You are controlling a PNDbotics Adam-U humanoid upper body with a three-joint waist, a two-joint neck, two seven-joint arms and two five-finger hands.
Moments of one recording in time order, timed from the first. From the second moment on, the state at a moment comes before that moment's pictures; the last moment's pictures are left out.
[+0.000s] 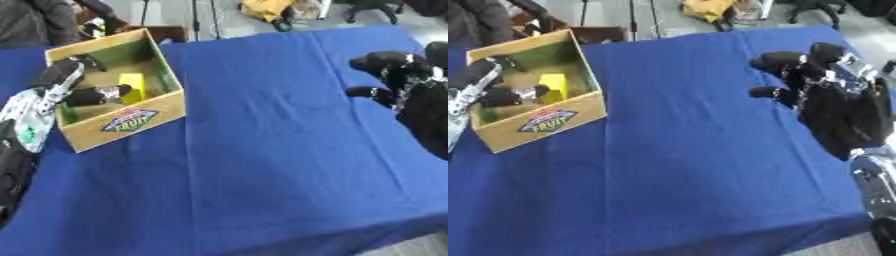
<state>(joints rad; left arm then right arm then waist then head) -0.84 0.43 -0.03 -0.85 -0.90 -0.18 -0.04 -0.24 -0.49 0.09 -1.98 -0.50 0.06 0.29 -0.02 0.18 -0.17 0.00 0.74</state>
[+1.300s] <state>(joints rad) -0.67 0.44 -0.02 -1.34 -0.31 -0.14 0.10 -0.22 -0.48 0.09 -1.98 -0.50 0.06 0.29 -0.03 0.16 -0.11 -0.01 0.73</state>
